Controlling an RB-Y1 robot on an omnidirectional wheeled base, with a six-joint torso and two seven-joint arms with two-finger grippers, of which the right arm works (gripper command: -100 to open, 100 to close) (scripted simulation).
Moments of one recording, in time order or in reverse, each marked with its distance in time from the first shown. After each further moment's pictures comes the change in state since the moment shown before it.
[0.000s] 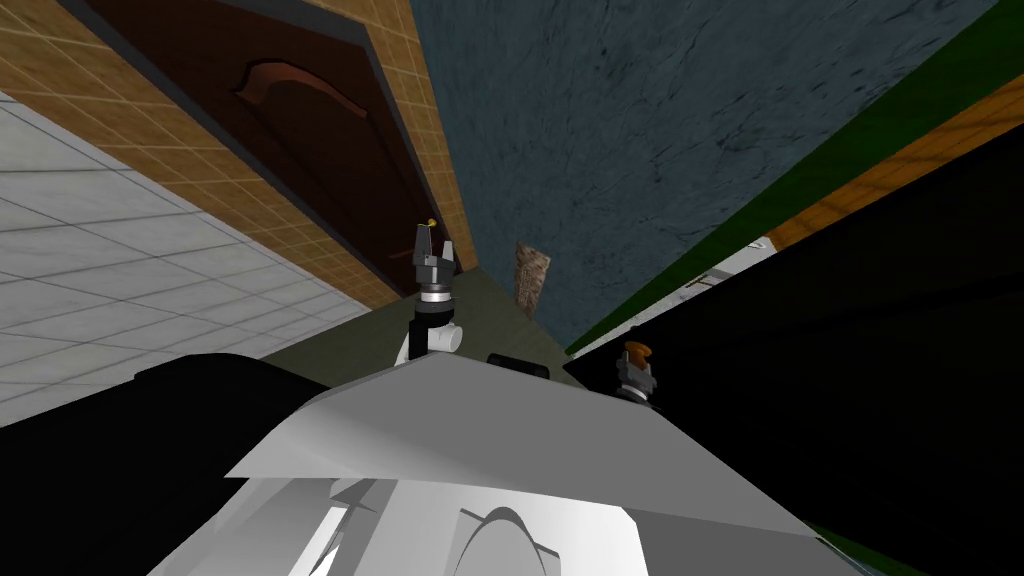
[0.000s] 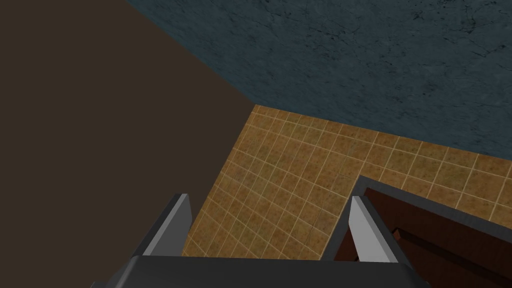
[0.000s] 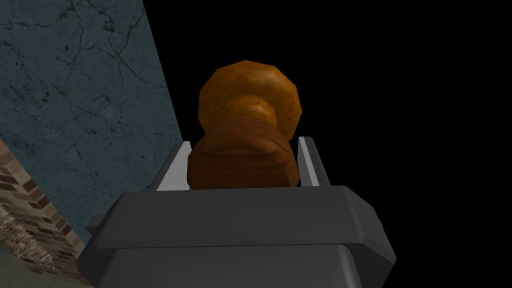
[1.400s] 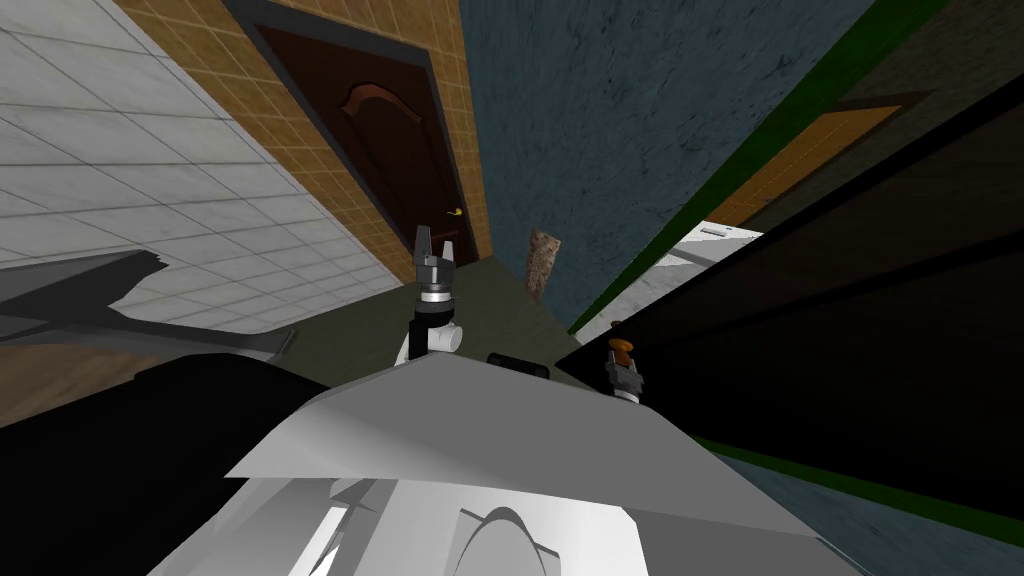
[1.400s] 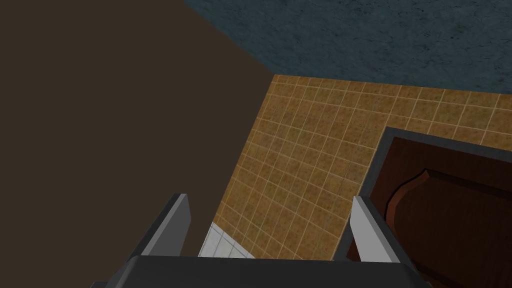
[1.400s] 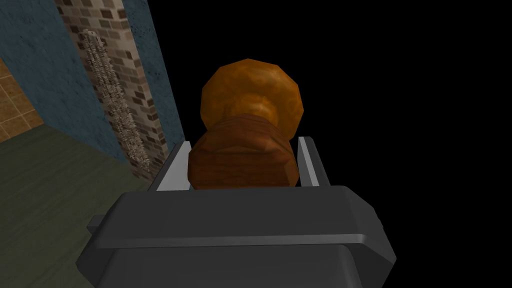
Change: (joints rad) arm 0.056 -0.069 0.162 -0.054 0.096 -0.067 -0.093
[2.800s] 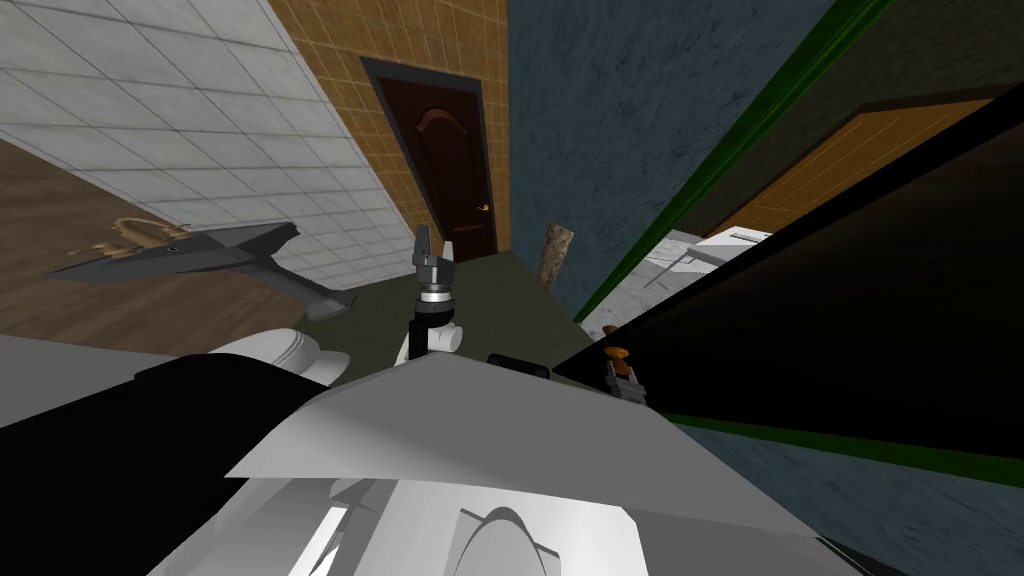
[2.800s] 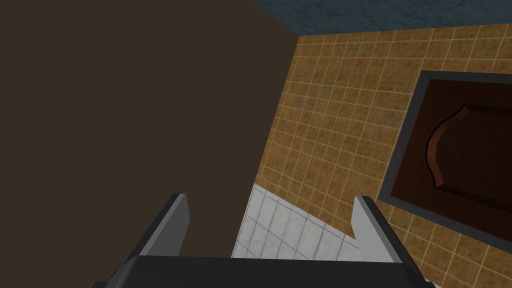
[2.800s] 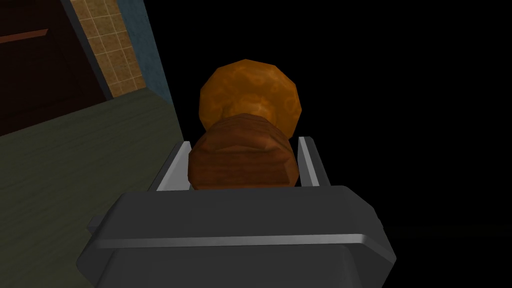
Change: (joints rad) arm 0.059 -0.091 0.126 0.026 0.061 -0.132 -0.110
